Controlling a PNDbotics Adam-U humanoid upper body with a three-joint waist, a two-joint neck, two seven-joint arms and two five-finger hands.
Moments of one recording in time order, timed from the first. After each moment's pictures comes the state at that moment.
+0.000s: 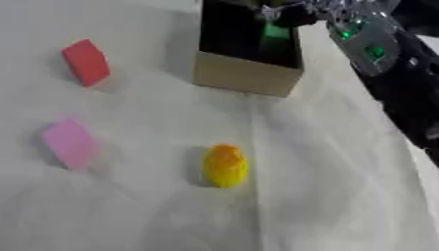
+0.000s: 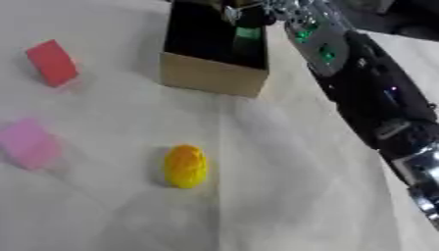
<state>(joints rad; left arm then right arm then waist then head) -0.27 0.41 0.02 -1.98 -0.05 -0.05 0.28 -1.00 -0.71 0.27 -1.25 0.49 0.01 0.14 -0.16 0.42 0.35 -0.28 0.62</state>
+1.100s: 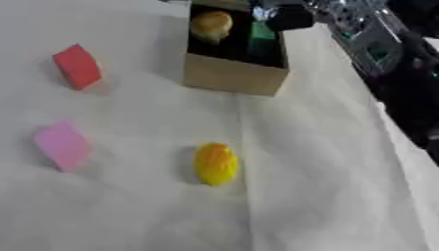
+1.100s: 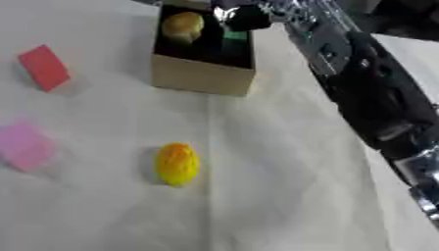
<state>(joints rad) -0.24 0.41 0.02 -1.98 -0.05 -0.05 0.28 -0.91 -0.78 0.26 -1.52 0.43 0.05 0.27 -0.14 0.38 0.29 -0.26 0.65</state>
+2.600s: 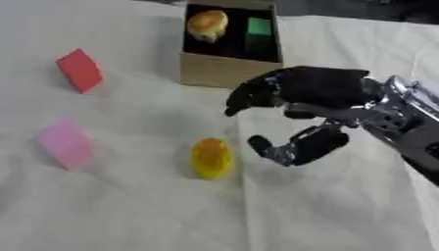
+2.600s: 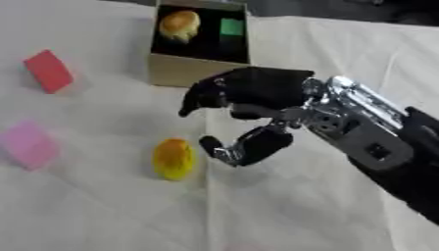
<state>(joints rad) -0.22 0.40 0.02 -1.98 -0.04 -0.05 0.28 -0.62 -0.85 0.47 -1.98 0.50 -0.13 0.50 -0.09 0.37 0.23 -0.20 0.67</state>
